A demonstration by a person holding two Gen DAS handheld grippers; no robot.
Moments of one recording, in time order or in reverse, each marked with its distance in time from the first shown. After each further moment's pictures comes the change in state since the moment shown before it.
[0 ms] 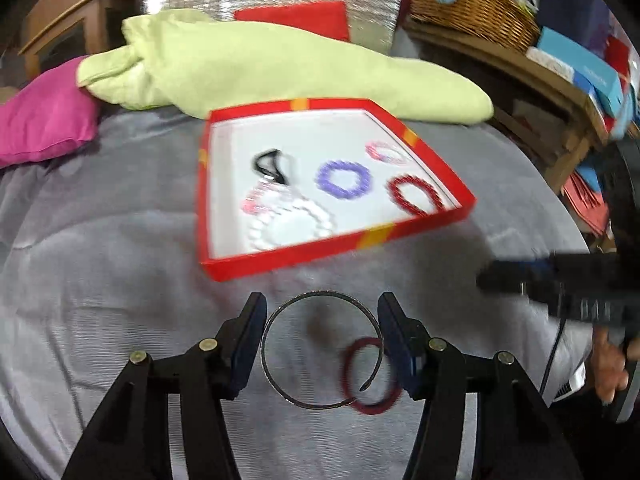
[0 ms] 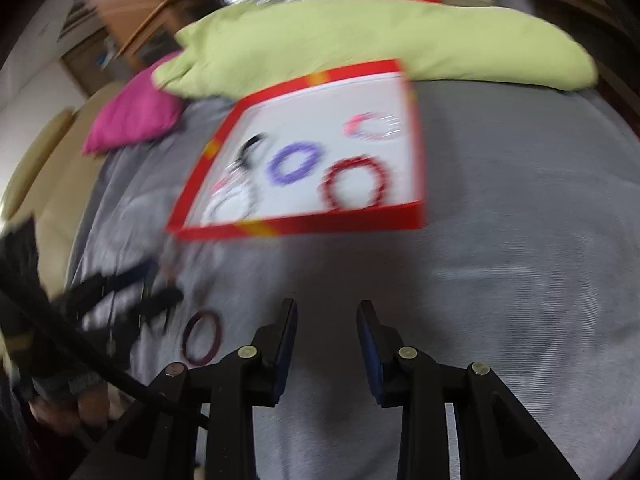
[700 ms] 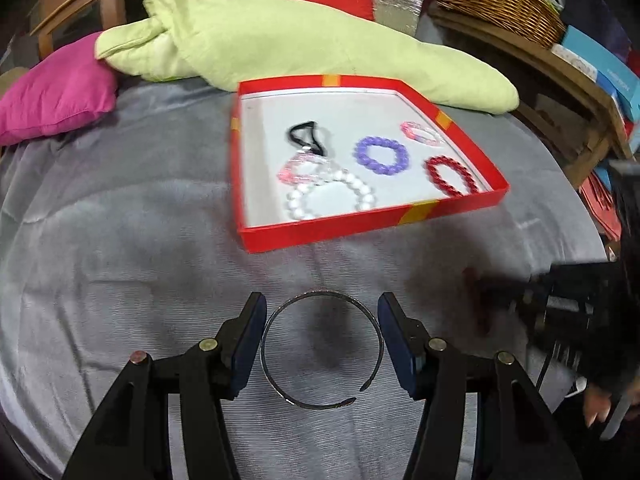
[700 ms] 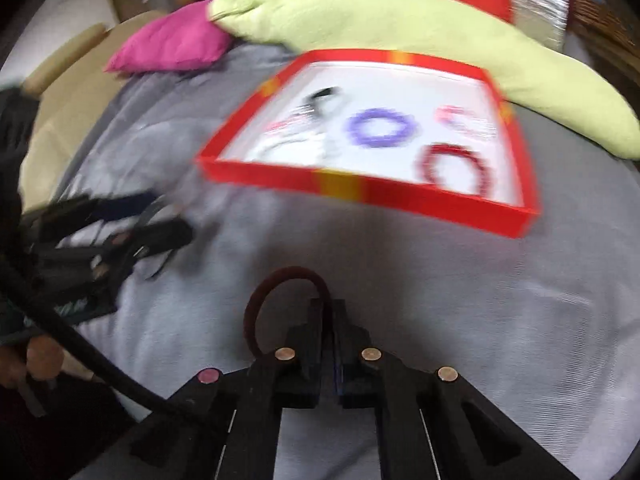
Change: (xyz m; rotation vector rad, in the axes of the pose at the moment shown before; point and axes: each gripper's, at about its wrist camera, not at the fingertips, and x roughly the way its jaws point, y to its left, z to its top) left arm 0.011 0.013 -0.010 -0.020 0.078 0.034; right arm 0.036 0.047 -0.014 -0.199 0.036 -0.104
